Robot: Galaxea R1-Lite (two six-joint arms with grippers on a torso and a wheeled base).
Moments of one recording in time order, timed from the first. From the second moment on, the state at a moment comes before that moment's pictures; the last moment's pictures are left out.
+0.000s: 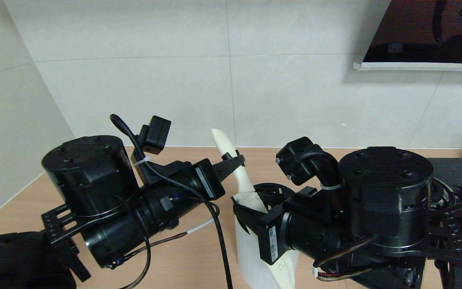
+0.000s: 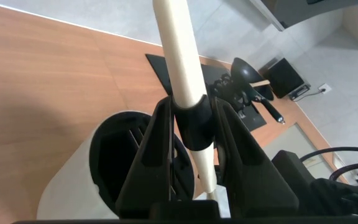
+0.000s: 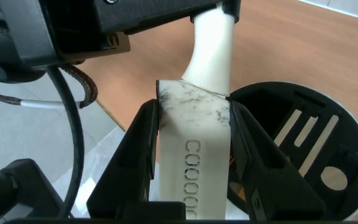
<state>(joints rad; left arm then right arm) -0.70 1.65 -0.62 -1.00 -0.06 -0.68 1.04 1.69 -0.87 -0.58 -0.24 0.20</state>
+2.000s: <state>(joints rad) -0.67 1.48 -0.90 -0.56 0.23 -0.68 0.82 1.53 -0.91 -0.50 -0.21 0.17</state>
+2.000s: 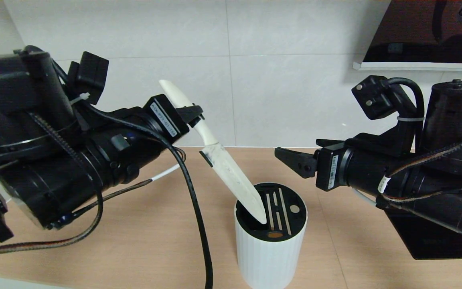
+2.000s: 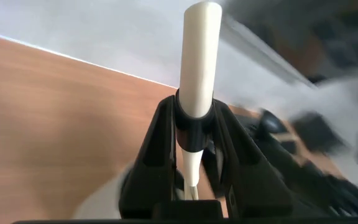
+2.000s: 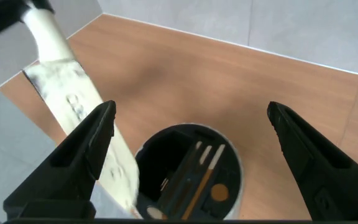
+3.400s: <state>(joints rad) -1.03 1.71 -1.04 -0.78 0.90 -0.16 0.74 1.57 -0.93 -0.50 -0.22 0.17</state>
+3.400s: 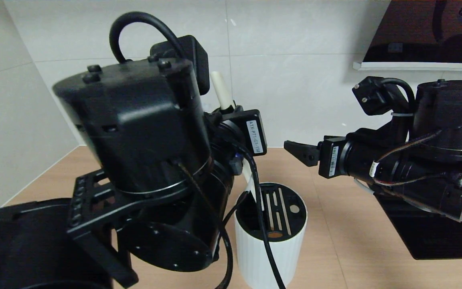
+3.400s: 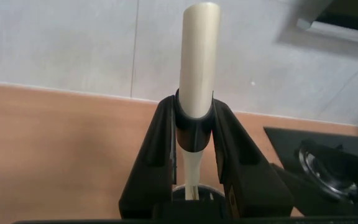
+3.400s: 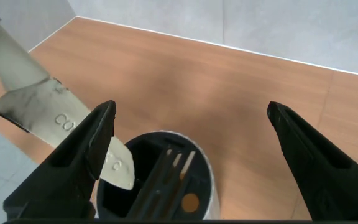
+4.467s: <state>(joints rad) -1.05 1.86 -0.95 -0.88 0.89 -0.13 0.72 1.57 -0.94 -0.50 -0.22 0.17</state>
